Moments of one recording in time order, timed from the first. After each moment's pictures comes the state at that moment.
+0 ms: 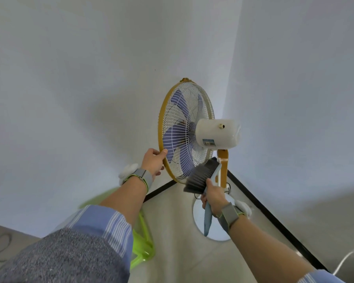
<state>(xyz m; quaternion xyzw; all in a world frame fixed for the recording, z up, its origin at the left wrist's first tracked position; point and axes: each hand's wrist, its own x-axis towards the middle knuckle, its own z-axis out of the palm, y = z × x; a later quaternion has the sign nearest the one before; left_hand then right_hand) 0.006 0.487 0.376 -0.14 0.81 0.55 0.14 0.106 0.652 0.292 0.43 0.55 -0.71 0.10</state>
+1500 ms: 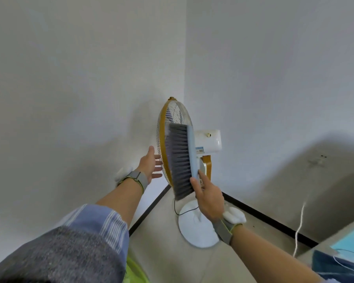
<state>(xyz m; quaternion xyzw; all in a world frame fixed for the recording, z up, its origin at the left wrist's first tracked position) -0.051 0.420 0.424 0.02 0.73 0.59 0.33 0.124 0.522 0.356 0.34 0.85 -0.37 -0.18</state>
